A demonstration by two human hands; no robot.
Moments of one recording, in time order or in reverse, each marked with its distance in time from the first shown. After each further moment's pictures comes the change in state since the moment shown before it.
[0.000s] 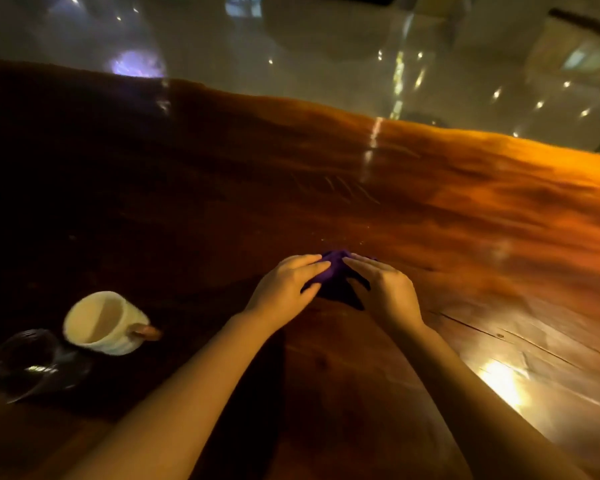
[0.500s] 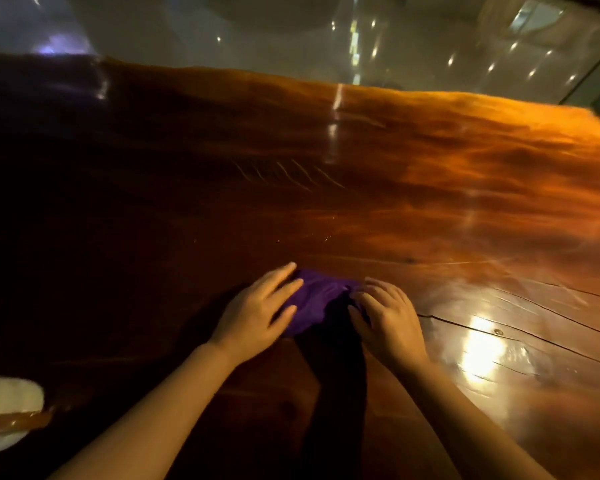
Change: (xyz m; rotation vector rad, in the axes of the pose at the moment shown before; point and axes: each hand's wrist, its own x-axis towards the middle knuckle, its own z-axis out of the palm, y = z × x) left_hand 0.042 -0.064 0.093 0.047 -0.075 0.204; right_hand -0.030 0.119 0.068 -0.112 0.023 0.055
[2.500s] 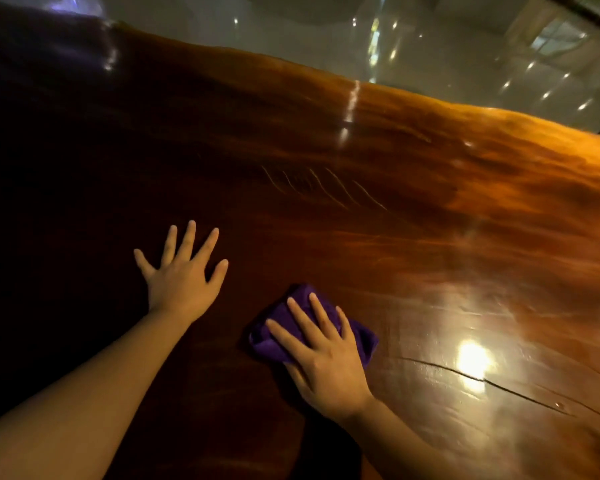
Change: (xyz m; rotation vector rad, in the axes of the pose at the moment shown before) left_hand 0.024 -0.165 -0.028 0.536 -0.035 -0.686; right_hand 0.052 -0.073 0.091 -0.073 -0.315 -0.217
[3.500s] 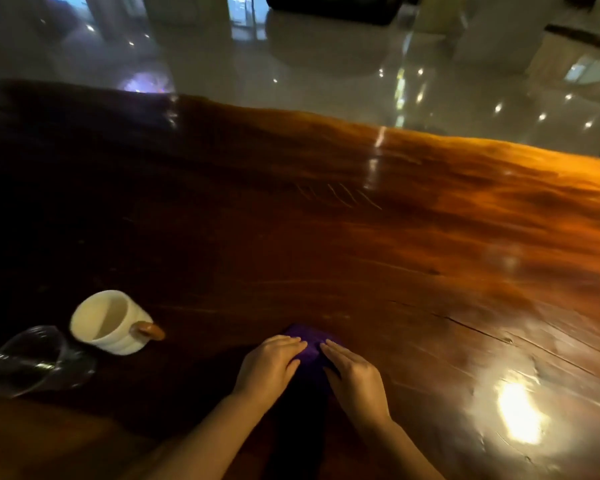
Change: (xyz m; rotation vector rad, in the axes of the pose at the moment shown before) left_hand -0.266 0.059 -0.071 -0.457 -0.113 0.330; right_hand -0.150 -0.089 -0.060 0.363 0.110 0.203
